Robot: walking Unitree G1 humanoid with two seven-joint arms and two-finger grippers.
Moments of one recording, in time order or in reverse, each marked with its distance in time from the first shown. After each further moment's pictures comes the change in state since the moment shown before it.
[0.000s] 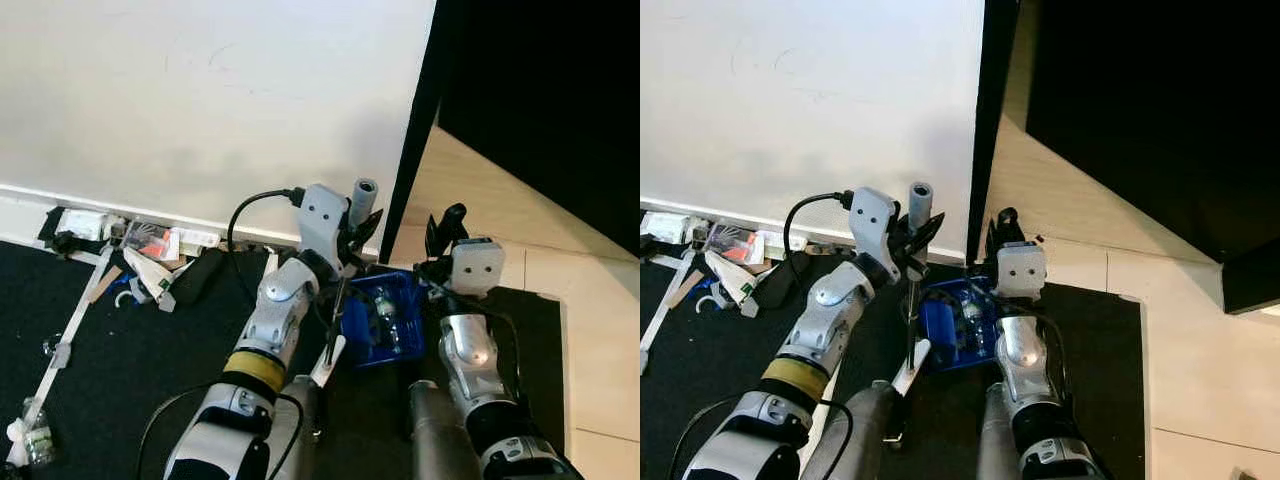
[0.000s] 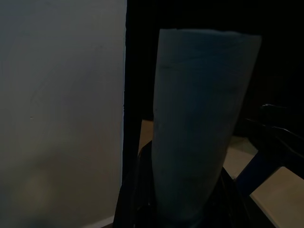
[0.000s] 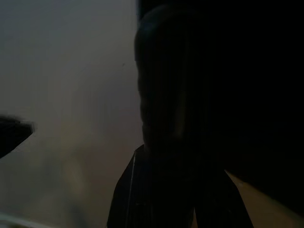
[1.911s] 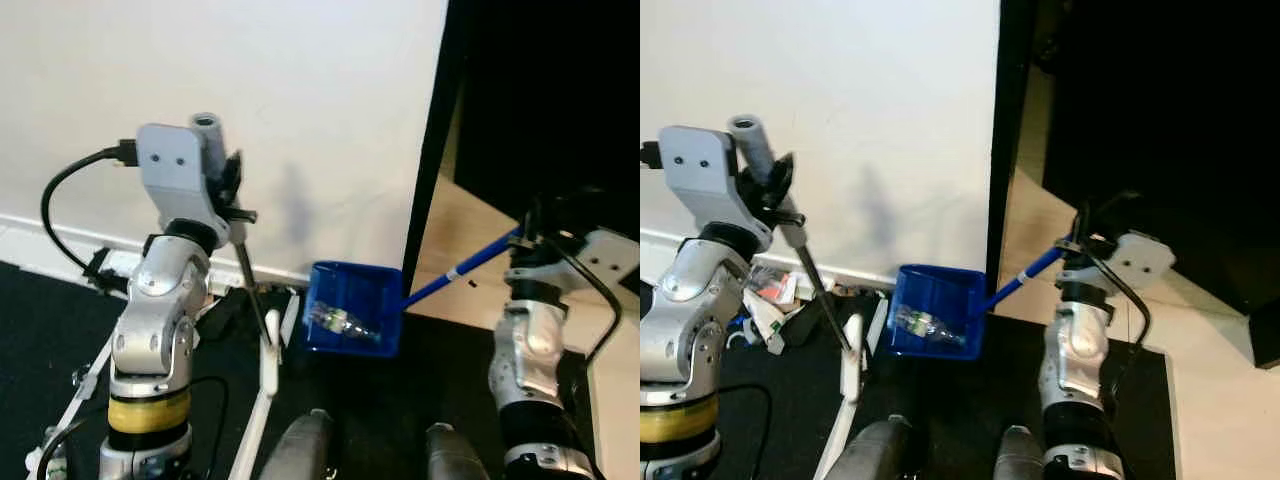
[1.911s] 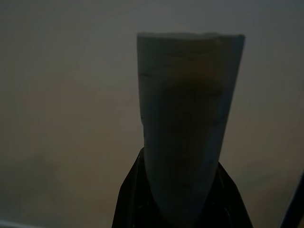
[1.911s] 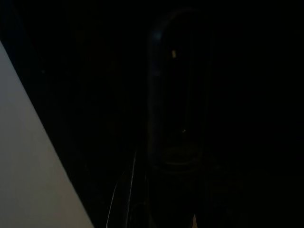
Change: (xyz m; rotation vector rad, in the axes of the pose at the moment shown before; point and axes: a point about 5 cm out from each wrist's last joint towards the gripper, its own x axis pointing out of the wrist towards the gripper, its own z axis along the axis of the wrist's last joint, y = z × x) left arm -0.098 0.073 0.104 0.129 0.003 0.630; right arm 0.000 -0.077 0.035 0.218 -0.122 -0.259
